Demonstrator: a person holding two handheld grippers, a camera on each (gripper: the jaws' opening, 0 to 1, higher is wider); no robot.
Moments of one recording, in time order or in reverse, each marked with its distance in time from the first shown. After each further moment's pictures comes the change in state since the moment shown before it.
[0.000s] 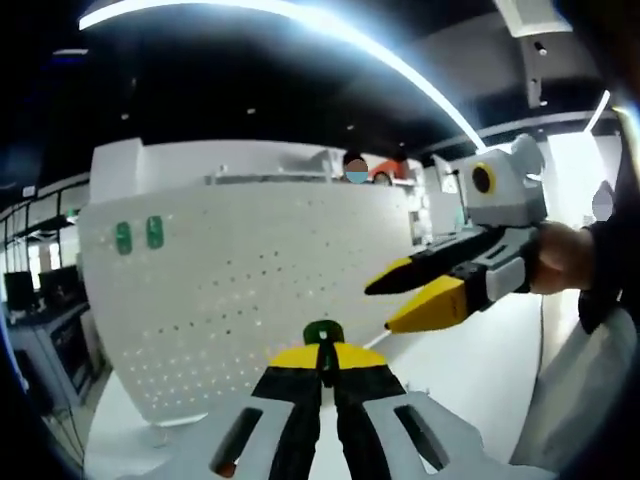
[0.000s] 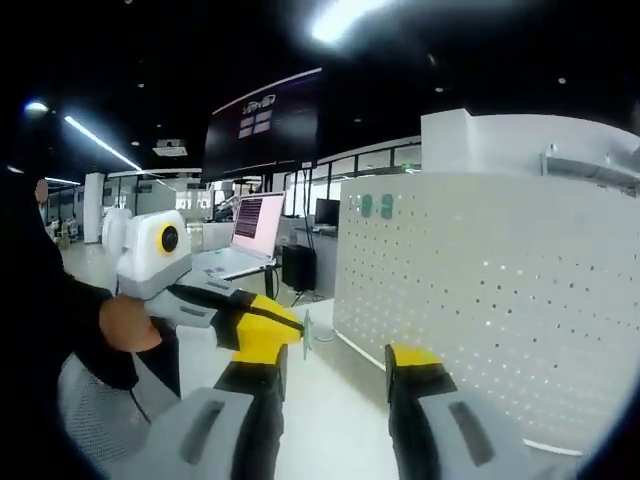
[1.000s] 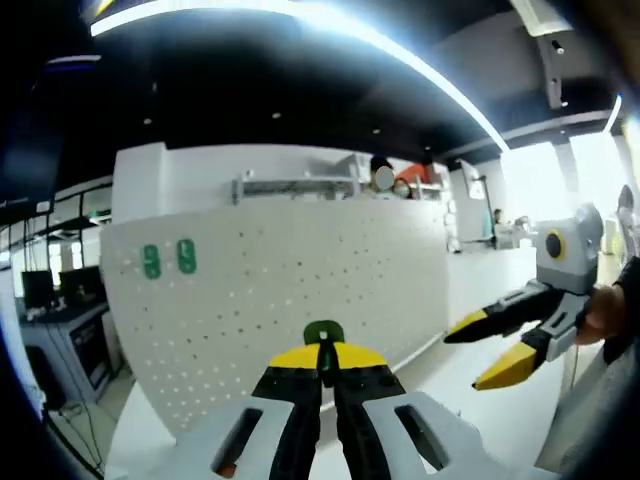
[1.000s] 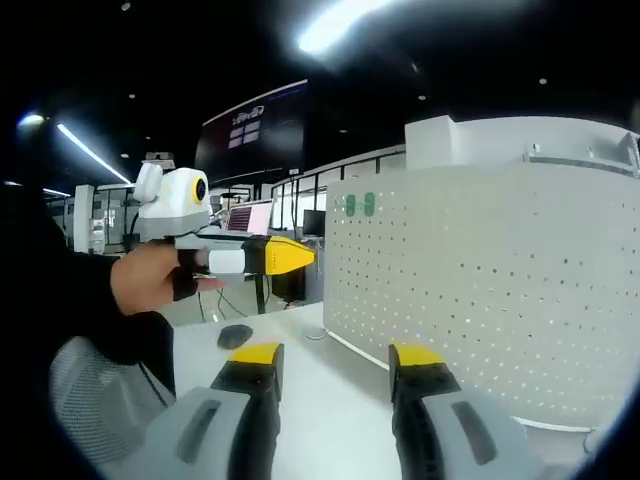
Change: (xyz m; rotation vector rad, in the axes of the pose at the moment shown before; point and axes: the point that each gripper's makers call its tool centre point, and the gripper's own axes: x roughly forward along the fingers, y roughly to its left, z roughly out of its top) left arm 0.019 0.048 0.044 0.002 -0.028 0.130; right arm -0.023 -0.010 -0.020 0.033 -0.054 -0.060
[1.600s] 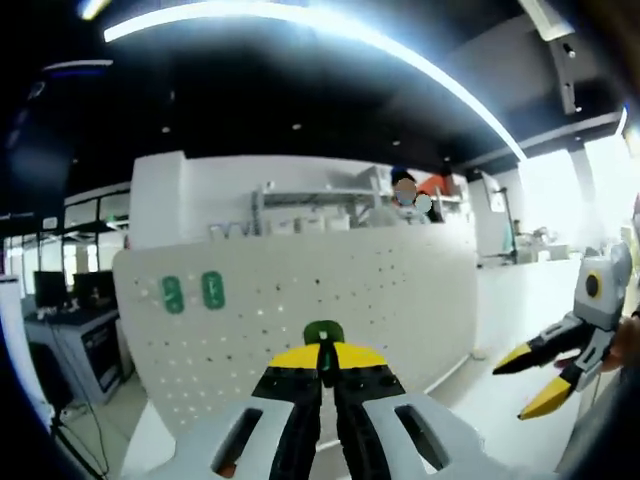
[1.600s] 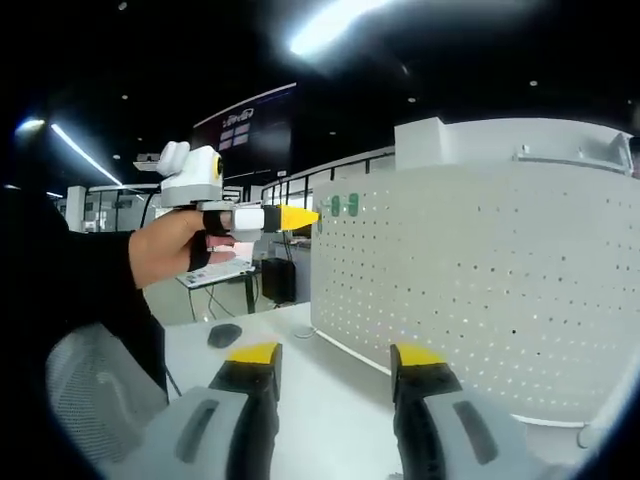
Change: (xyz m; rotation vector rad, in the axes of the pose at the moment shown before) left arm 0.027 0.039 0.036 -0.013 -0.057 0.079; right arm -0.007 -0.013 -0.003 0.005 -0.004 -0.038
